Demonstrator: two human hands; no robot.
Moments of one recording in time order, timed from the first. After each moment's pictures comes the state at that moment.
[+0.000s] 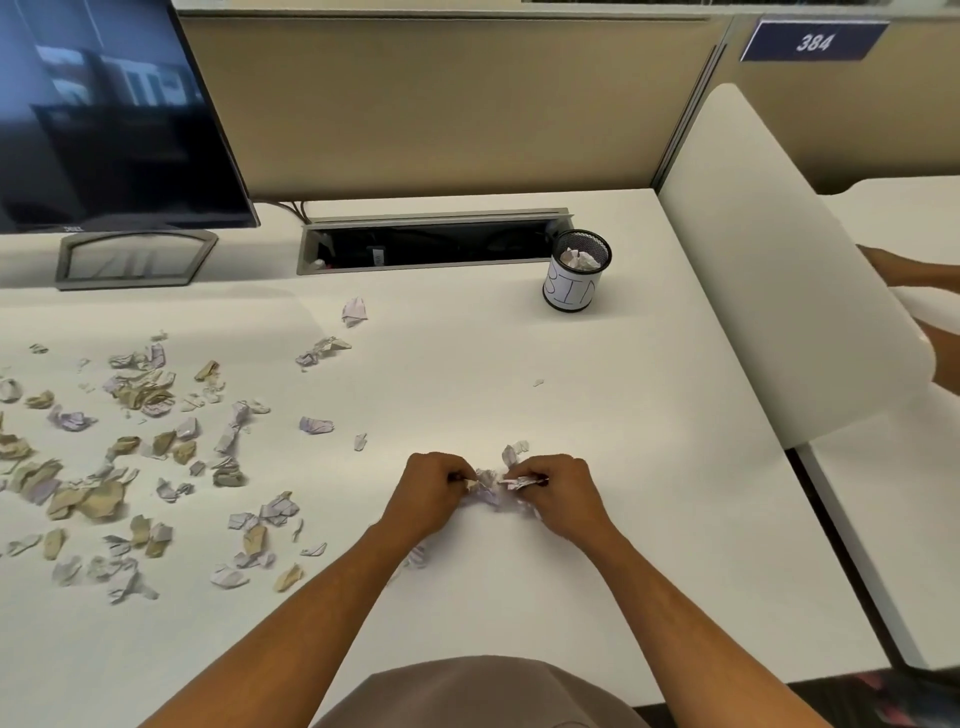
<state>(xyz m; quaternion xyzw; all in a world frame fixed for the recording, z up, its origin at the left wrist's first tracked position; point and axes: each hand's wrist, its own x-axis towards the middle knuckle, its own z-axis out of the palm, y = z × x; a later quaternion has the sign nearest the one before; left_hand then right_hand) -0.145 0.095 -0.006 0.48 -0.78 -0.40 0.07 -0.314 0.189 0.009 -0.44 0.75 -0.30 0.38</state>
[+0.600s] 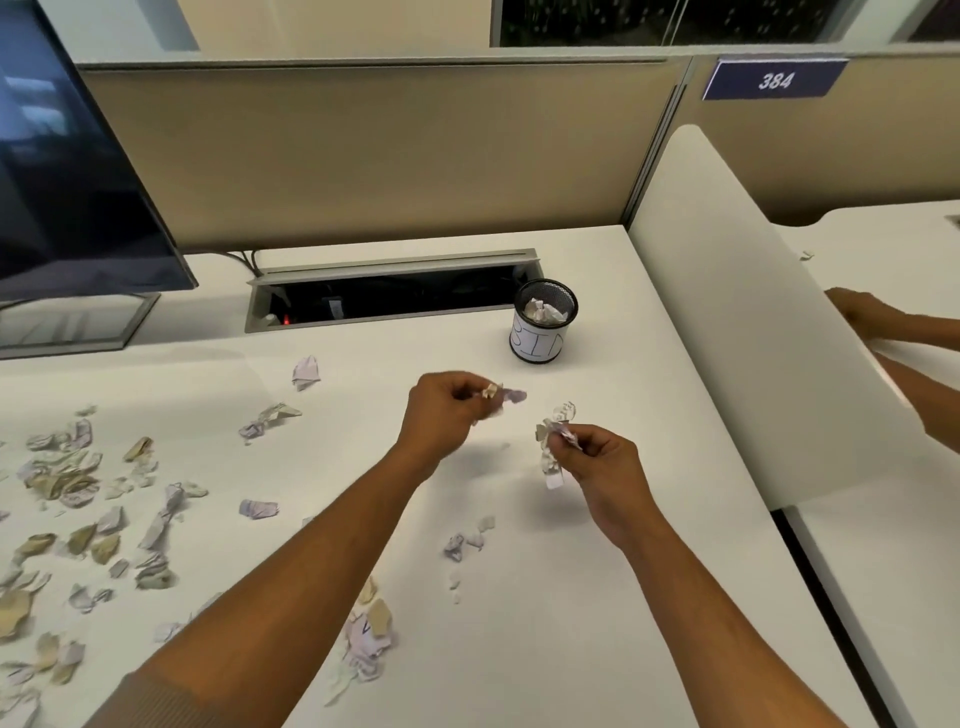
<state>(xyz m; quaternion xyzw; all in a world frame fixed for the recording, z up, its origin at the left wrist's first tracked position) -0.267 -0.006 0.061 0.45 -0.62 -0.60 0.23 -0.410 0.136 0.050 -0.18 0.63 -0.61 0.45</state>
